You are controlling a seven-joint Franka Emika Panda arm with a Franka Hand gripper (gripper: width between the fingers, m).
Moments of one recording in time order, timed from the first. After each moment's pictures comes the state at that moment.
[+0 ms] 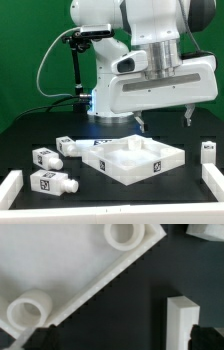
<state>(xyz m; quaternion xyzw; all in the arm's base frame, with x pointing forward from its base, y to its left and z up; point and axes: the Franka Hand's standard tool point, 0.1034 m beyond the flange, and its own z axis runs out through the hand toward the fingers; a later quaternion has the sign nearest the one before) 0.491 0.071 0.092 -1.00 0.03 0.00 0.06</state>
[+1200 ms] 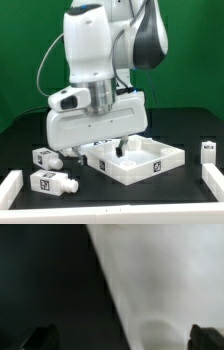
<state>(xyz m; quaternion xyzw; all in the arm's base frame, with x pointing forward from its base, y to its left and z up) 0.470 -0.061 0.017 -0.99 -0.16 -0.01 0.03</state>
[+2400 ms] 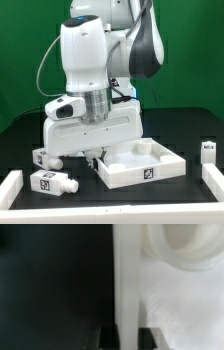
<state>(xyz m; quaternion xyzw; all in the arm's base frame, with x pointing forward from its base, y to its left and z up) 0.466 -0.071 0.010 -0.99 -0.11 0.00 0.02</state>
